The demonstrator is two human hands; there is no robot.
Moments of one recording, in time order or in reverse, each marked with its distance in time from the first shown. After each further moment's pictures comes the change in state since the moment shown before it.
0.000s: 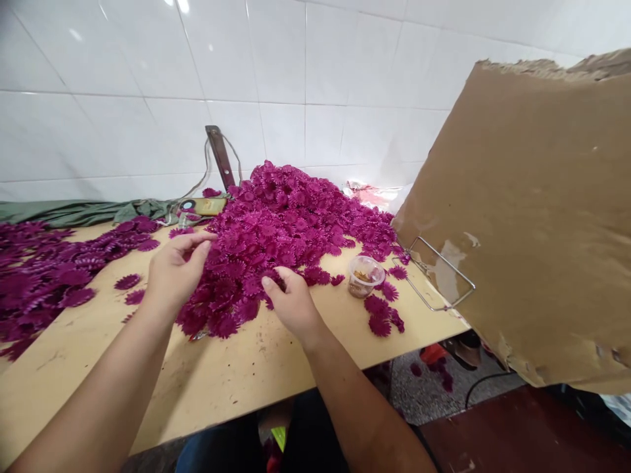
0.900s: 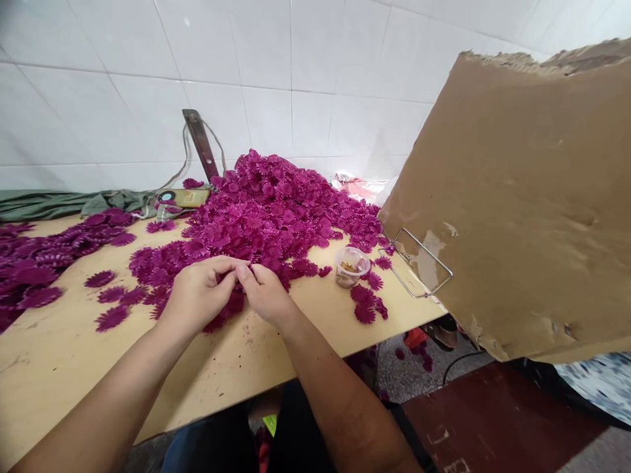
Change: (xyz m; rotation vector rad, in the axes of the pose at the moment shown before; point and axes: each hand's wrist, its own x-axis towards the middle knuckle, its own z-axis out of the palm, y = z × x) left_hand -0.042 0.034 0.019 0.071 -0.386 0.182; right_hand 0.011 0.018 0.012 -0.034 -0.115 -0.047
